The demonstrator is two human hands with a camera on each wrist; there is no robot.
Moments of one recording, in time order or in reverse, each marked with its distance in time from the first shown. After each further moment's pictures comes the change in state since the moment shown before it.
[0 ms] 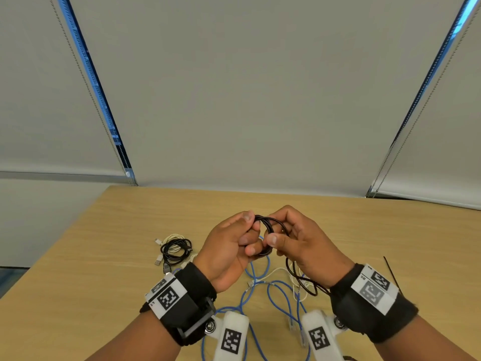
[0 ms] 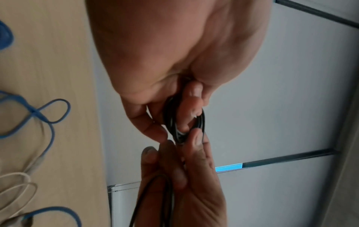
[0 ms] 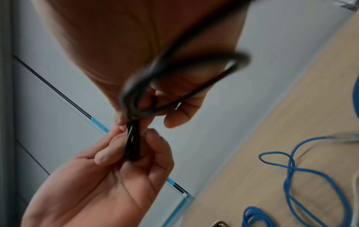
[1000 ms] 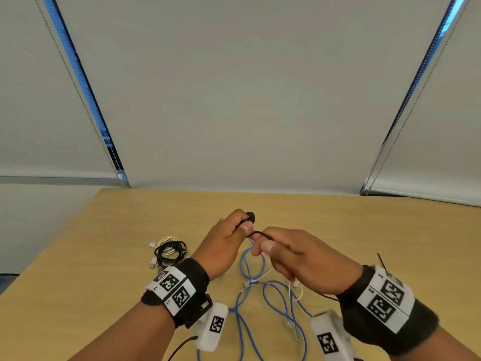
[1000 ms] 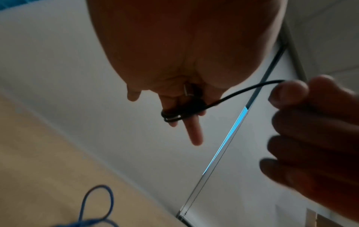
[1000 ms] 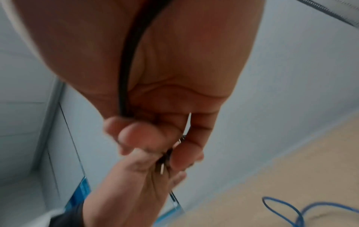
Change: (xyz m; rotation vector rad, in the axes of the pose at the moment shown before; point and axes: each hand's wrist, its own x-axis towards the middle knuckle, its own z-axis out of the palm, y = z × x) left_hand 0.019 0.000 -0.019 1.031 0.010 0.270; right_hand -0.014 -0.026 -0.003 -0.355 -0.240 0.033
